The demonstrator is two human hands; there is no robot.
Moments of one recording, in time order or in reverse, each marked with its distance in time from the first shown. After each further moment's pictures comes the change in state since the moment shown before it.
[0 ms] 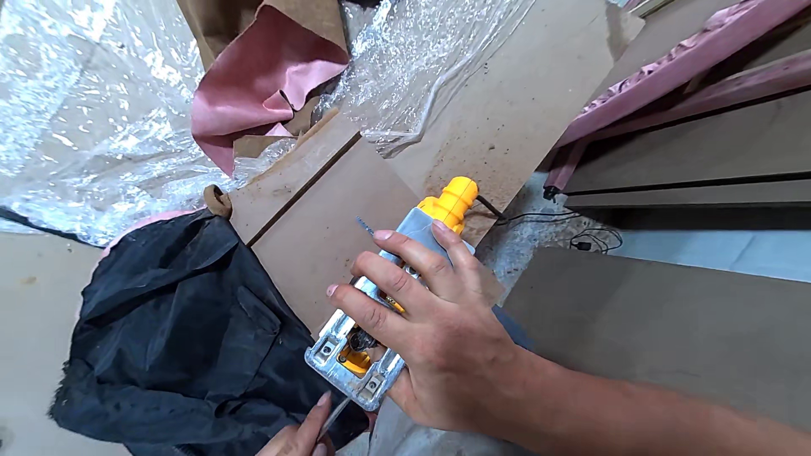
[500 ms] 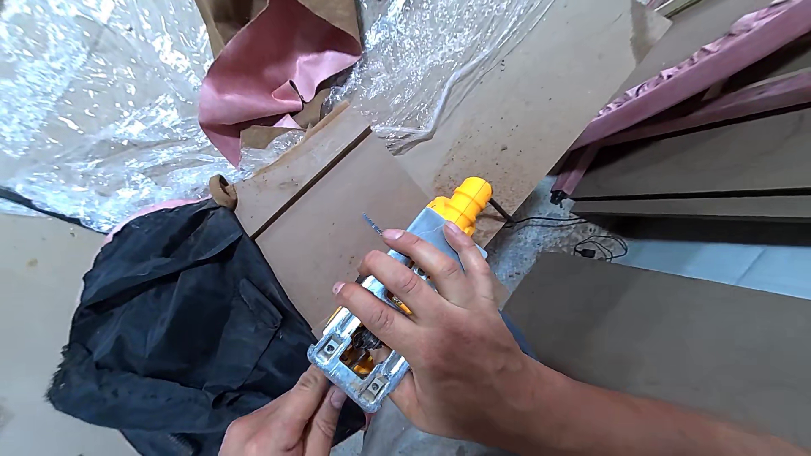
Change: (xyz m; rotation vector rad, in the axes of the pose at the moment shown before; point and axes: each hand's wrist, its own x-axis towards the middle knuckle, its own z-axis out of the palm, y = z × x) left_hand 0.044 0.019 -0.002 0.195 0.060 -0.024; right_hand 0.001 -0.003 0.000 -0.018 -0.019 0.014
